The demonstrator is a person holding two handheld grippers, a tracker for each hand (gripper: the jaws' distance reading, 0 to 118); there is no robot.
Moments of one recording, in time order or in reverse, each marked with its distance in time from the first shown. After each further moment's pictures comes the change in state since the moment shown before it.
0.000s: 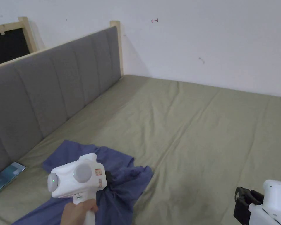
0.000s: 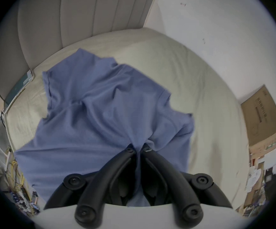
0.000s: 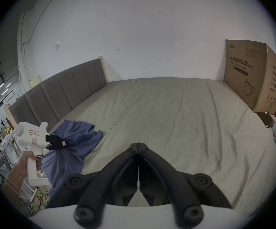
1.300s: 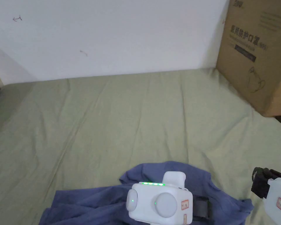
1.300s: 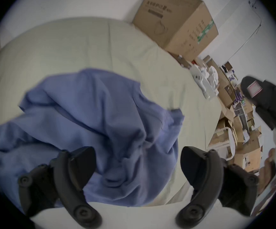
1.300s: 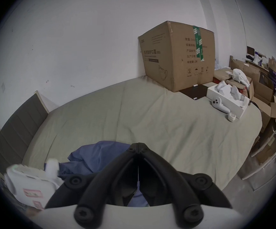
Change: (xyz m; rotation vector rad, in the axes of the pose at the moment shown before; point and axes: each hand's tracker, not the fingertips) left arm 0.373 -0.241 0.020 -0.332 -0.580 -0.709; right arm 0.194 -0.024 0.136 0.077 -0.464 -0.319
